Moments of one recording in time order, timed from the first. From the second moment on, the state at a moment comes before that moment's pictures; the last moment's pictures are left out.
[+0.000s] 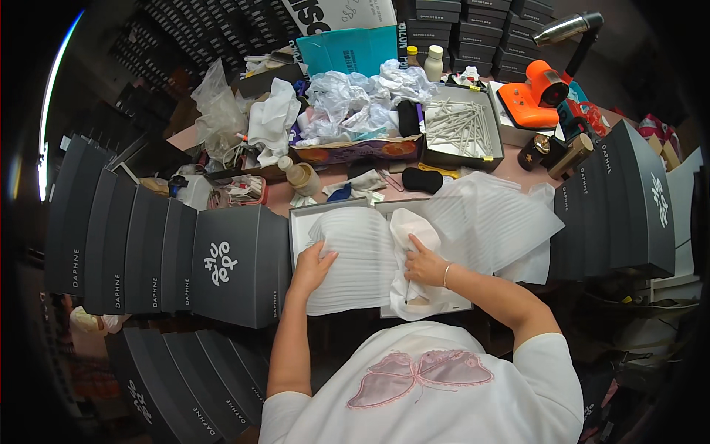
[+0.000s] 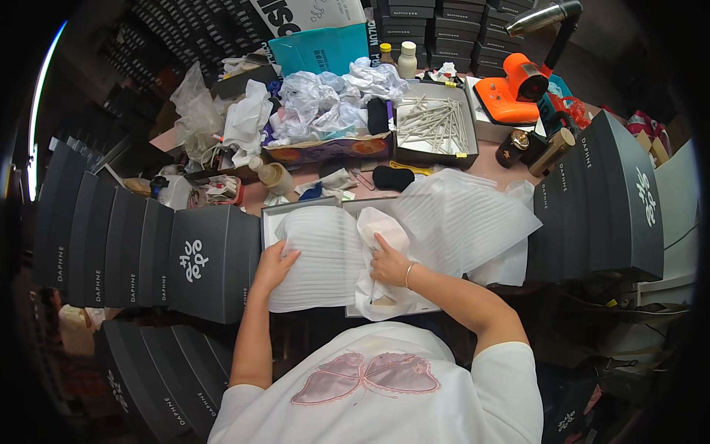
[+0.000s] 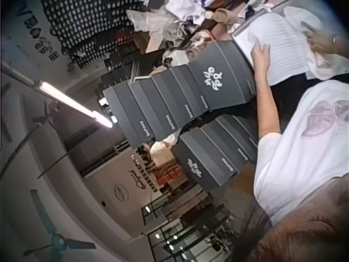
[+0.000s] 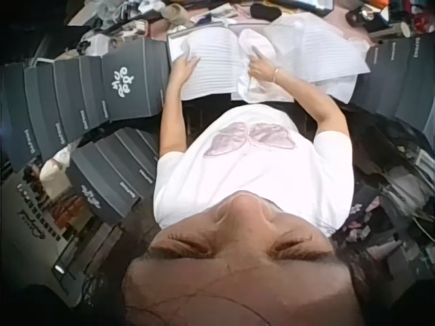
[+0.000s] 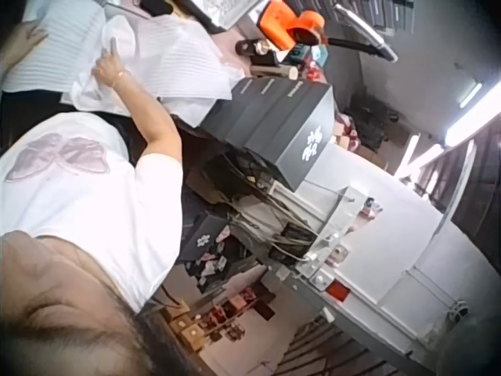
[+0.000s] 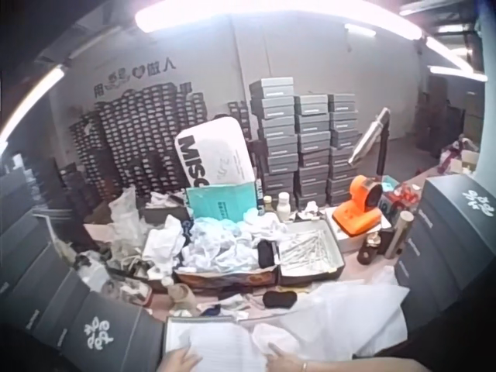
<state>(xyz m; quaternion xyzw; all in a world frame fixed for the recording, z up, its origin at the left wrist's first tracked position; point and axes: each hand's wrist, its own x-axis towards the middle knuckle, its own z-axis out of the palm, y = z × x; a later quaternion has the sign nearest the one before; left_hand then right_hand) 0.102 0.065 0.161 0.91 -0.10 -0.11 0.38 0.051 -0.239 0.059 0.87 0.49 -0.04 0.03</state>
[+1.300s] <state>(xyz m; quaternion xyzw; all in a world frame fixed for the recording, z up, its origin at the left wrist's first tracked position) 0.036 -0.042 0.097 0.42 0.06 -0.34 0.84 -0.031 -0.349 0.176 0.71 -0.14 0.02 -0.69</state>
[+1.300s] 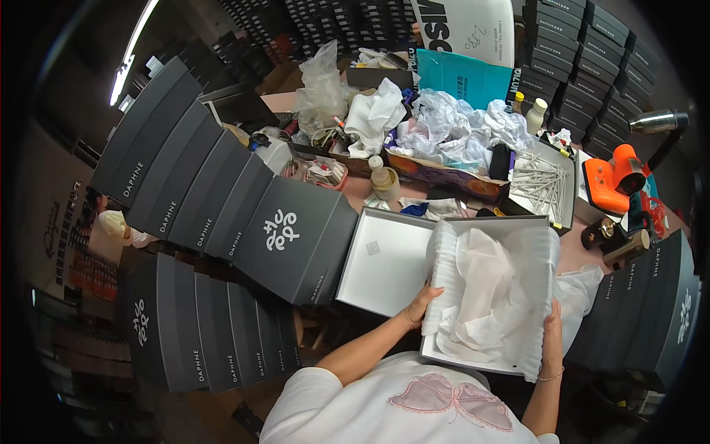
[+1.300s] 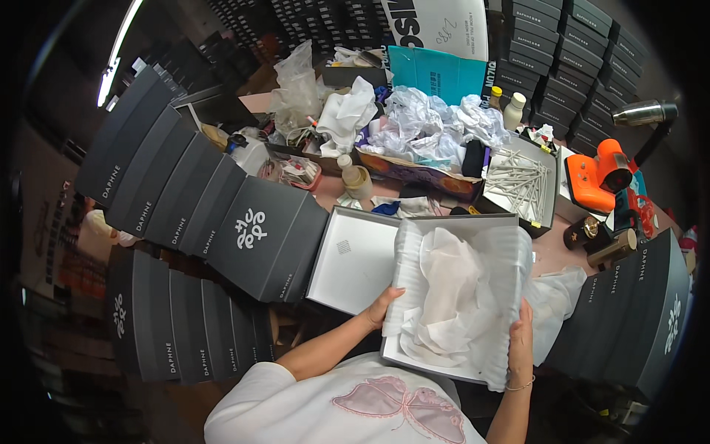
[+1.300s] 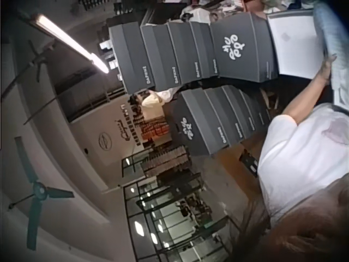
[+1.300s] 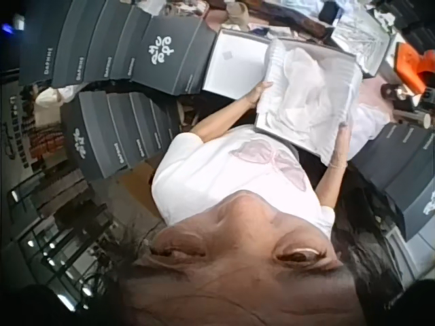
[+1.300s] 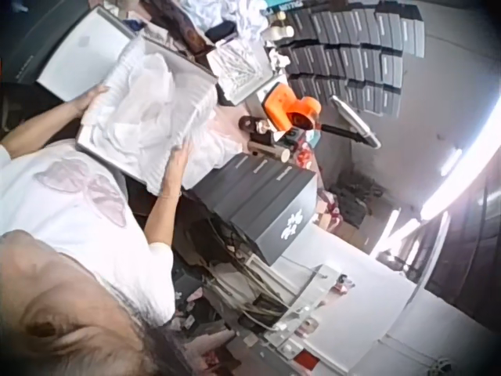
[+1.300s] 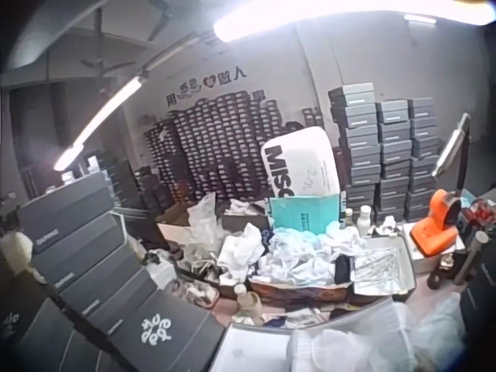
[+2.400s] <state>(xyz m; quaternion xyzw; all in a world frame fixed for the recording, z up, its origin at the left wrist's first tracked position) 0.064 -0.057 0.109 0.57 0.02 -0.18 0.80 0.006 -0.270 0.169 0.72 -0.11 -0.16 -0.66</state>
